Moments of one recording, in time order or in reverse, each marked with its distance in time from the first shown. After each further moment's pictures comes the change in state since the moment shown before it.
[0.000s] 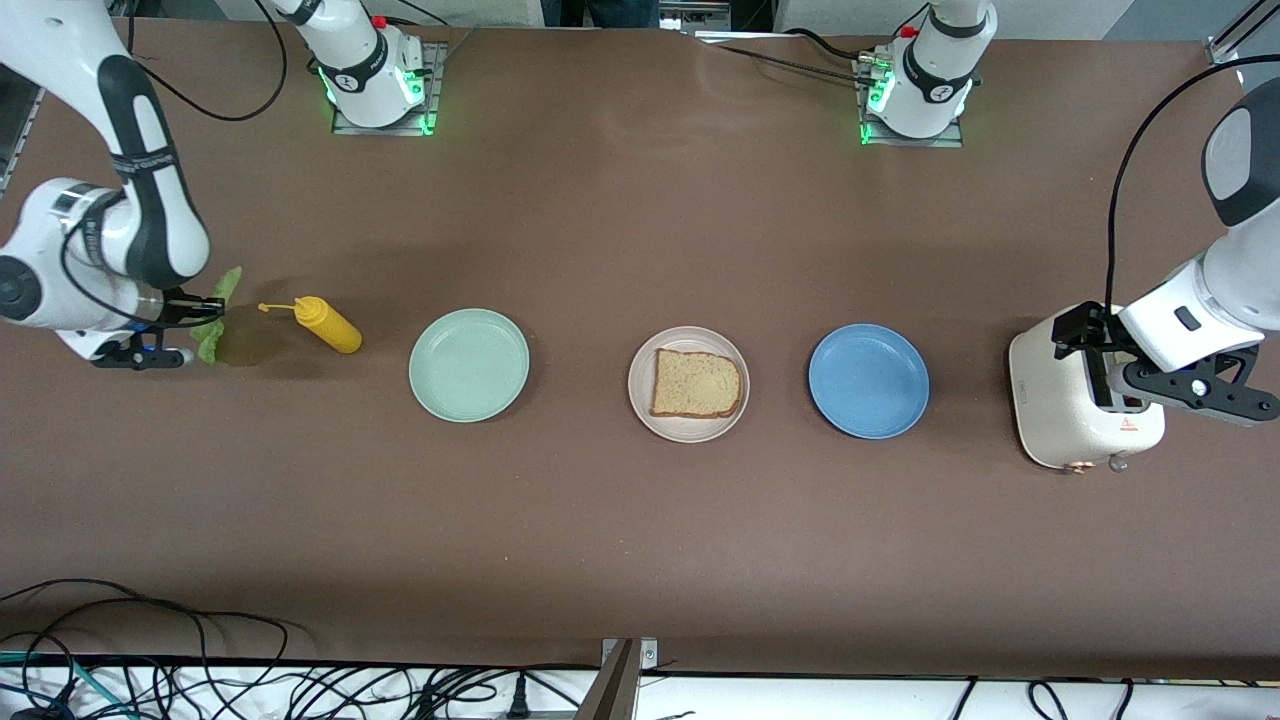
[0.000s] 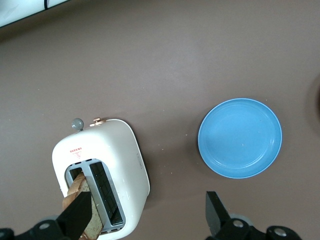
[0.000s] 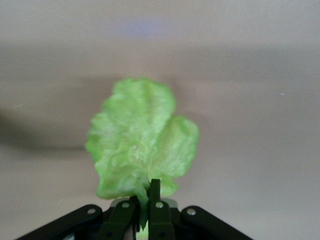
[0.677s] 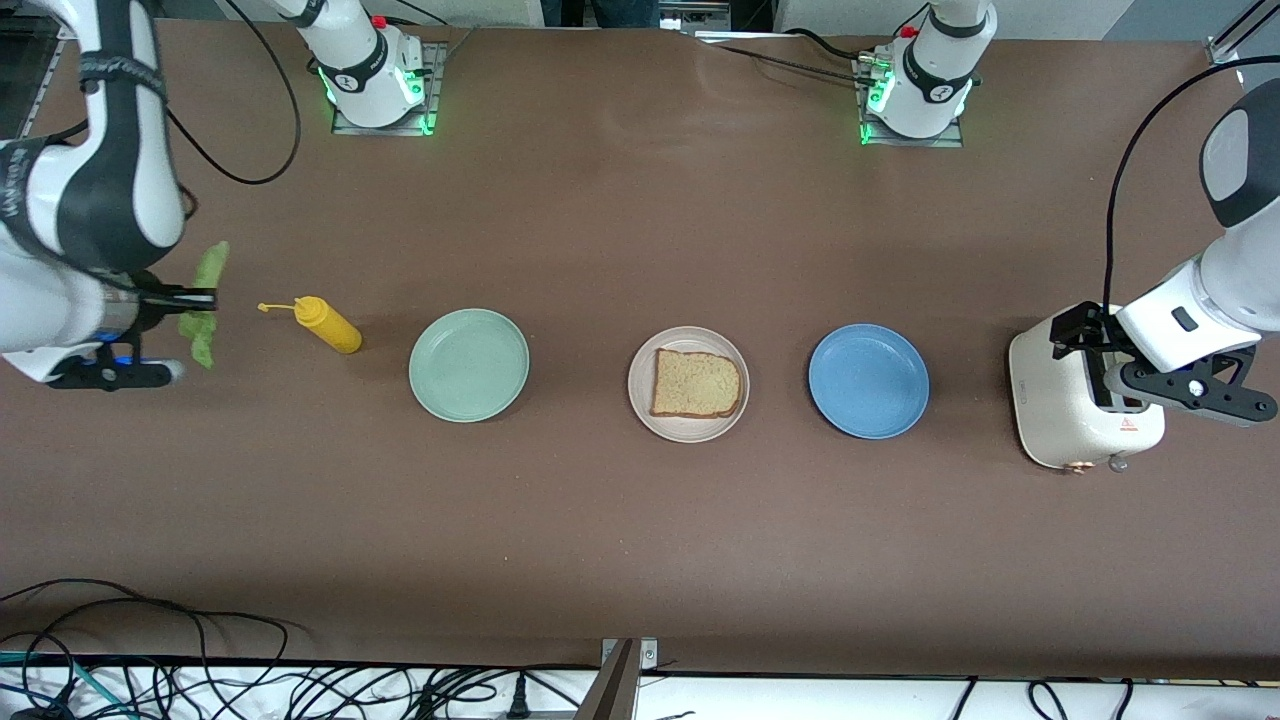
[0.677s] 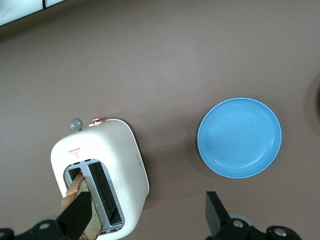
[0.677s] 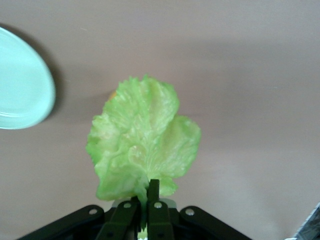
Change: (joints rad) left arm 0.000 0.002 -0.001 -0.001 0.000 0.000 0.000; right arm 0.279 -0.016 0.018 0.448 0.054 -0.502 0.302
